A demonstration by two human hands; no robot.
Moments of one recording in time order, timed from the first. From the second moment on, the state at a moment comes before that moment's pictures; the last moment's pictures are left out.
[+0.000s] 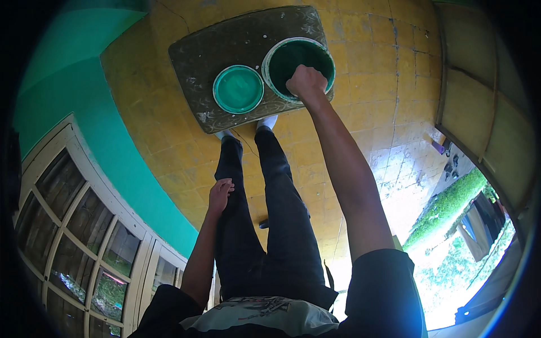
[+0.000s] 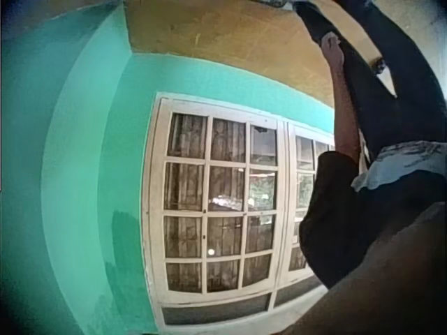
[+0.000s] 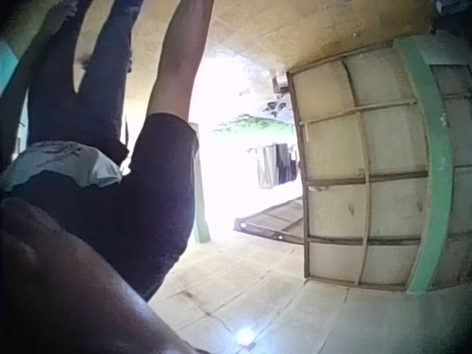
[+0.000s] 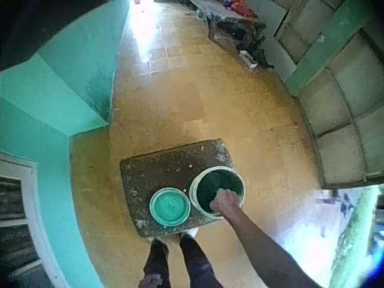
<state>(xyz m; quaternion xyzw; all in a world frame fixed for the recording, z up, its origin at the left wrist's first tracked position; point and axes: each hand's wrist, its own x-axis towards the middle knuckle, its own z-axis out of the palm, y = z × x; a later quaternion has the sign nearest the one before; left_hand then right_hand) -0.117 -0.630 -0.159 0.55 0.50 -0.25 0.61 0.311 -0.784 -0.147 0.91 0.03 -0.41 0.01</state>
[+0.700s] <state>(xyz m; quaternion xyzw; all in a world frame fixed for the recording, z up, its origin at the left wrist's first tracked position) -0.118 -0.626 -0.165 0.54 0.51 -0.24 0.62 0.233 -0.801 -0.066 0.71 -0.32 -0.34 -0.53</state>
